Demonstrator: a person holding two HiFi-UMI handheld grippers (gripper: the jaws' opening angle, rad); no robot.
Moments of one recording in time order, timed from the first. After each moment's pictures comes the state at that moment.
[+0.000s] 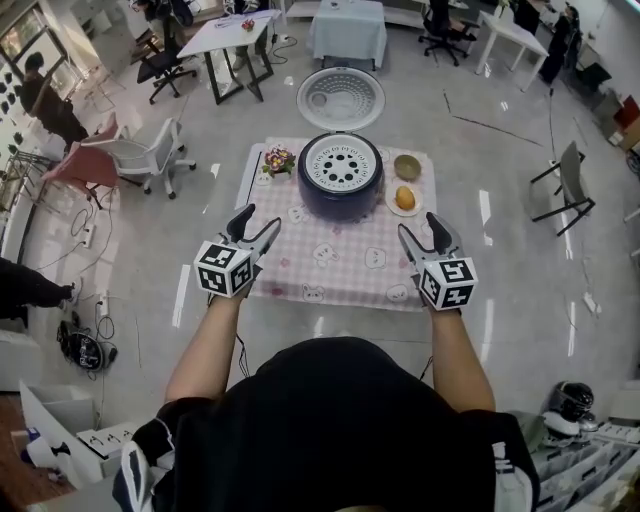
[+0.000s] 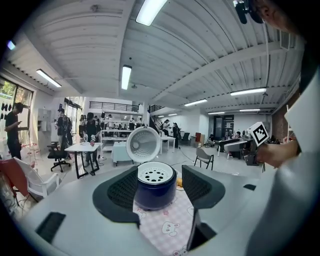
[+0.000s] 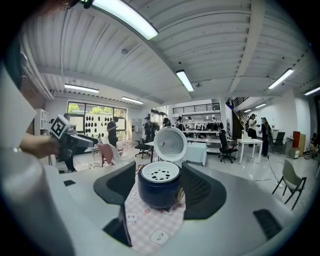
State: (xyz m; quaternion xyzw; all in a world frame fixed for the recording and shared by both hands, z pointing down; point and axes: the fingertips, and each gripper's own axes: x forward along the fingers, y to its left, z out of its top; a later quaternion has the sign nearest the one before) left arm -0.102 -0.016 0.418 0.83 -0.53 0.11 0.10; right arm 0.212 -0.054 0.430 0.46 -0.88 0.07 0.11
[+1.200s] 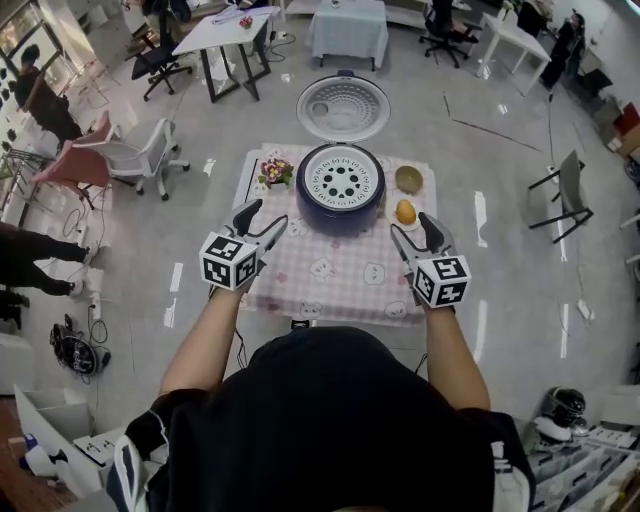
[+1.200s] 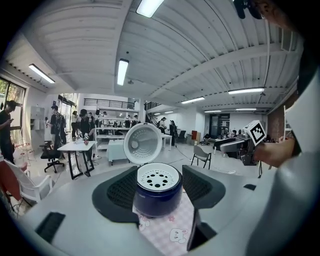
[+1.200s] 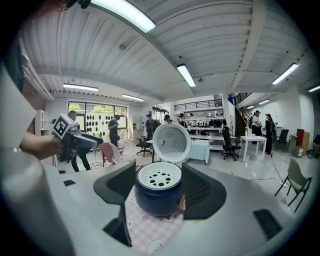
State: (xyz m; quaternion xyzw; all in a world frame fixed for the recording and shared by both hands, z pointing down) left arm -0.112 -0.093 0.433 0.84 -0.51 0.12 0.11; right arm 0.174 -0.124 0.446 0.44 -0.89 0.08 0.12
